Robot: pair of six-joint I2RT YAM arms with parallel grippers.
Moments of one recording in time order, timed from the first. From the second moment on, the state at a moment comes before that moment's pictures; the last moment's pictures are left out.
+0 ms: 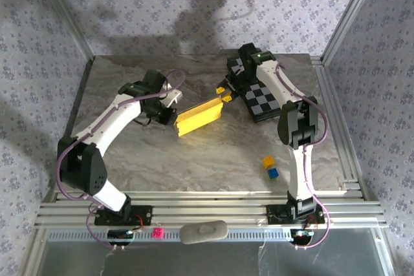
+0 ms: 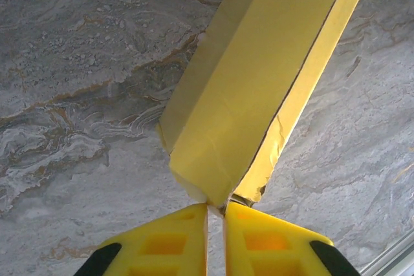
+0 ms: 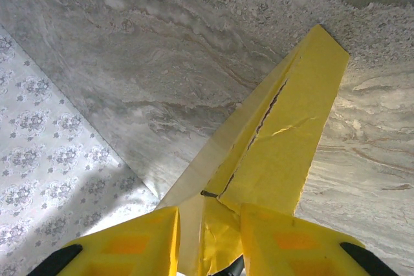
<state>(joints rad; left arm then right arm) -0.41 1.57 1.33 -0.98 0.25 0.09 0.33 2.19 2.06 -1.13 -0.69 0.93</state>
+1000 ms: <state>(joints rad) -0.40 1.71 1.58 -1.21 0.33 -0.12 0.32 2.19 2.06 -1.12 -0.68 0.94</state>
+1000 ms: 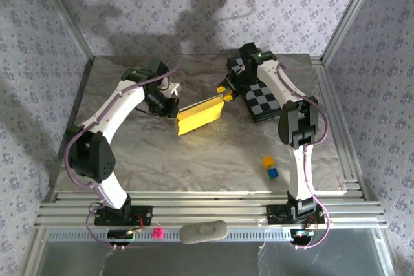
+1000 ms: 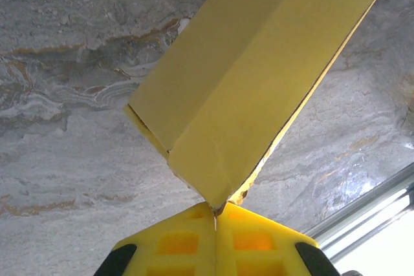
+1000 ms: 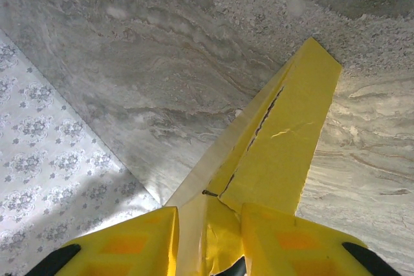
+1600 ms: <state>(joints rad) -0.38 1.79 1.70 -1.33 0.38 -0.20 0.32 2.20 2.08 -1.12 -0.69 0.94</state>
